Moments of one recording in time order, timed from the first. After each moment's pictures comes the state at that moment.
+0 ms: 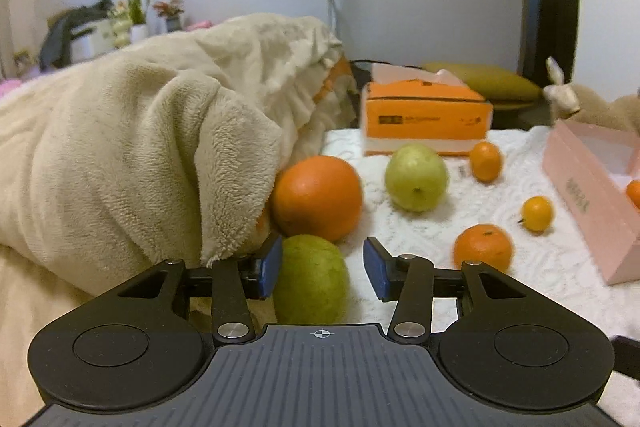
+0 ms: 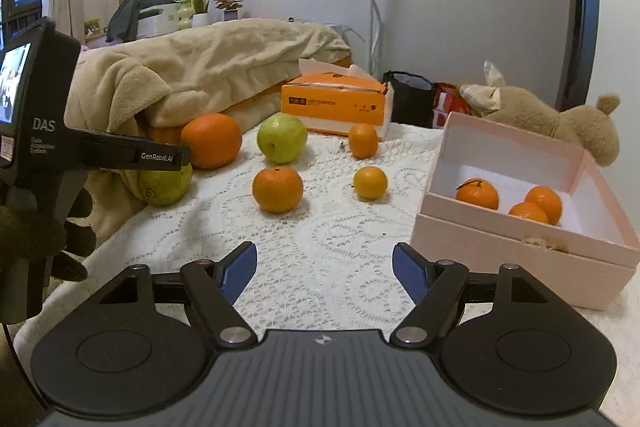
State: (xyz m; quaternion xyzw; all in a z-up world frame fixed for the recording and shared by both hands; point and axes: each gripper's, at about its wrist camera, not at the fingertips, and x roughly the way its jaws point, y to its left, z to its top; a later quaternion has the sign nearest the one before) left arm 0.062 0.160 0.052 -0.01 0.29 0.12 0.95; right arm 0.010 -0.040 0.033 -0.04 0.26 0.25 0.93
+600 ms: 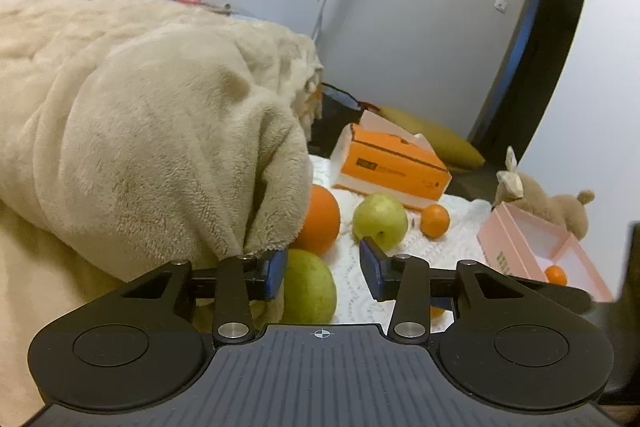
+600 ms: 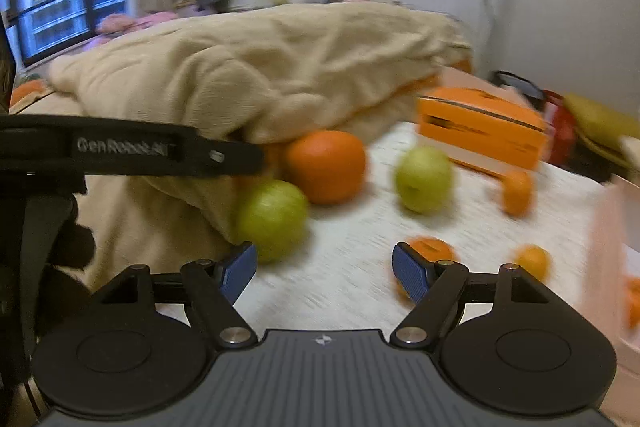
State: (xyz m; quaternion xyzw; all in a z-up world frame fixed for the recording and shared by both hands) left arm 0.023 0.209 0.074 -0.16 0.25 0.05 0.95; right arm 0.068 0.082 0.040 -0.10 0.28 0.39 0.87
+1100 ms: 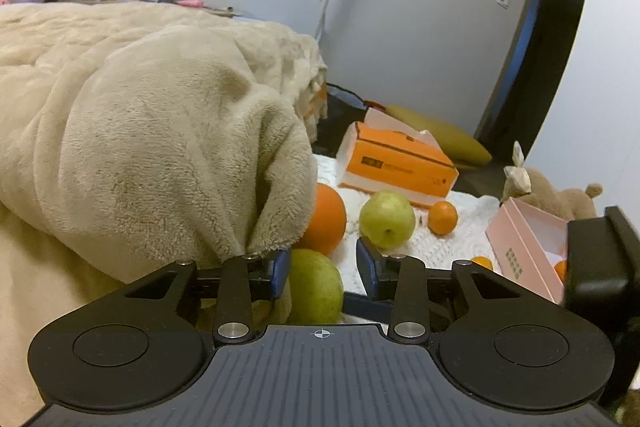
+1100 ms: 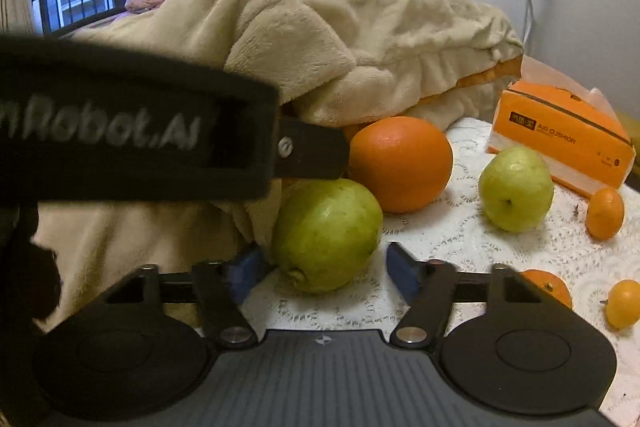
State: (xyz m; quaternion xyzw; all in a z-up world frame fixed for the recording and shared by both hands) left arm 0.026 0.210 0.070 -0.15 0.25 0.06 0.95; right arm 0.074 0.132 0.016 -0.11 0.30 0.42 0.85
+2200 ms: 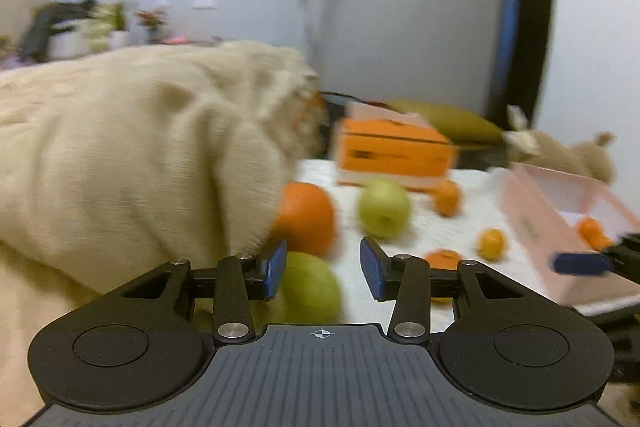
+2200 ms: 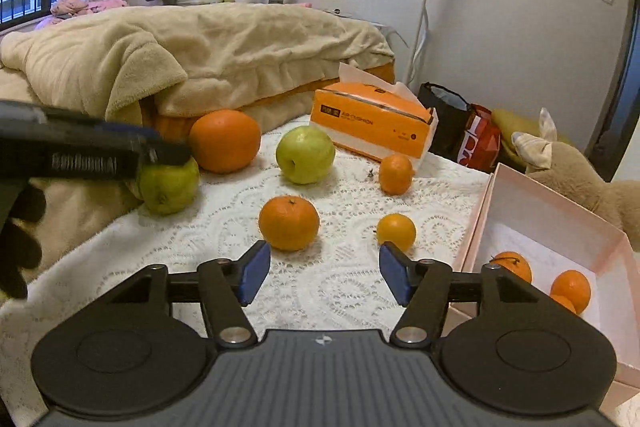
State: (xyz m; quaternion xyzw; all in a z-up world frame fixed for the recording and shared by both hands) left arm 0.027 0.173 0.061 -0.05 0.24 0.09 0.97; right arm 0.051 -0.002 0.041 -0.15 0.25 0.28 0.92
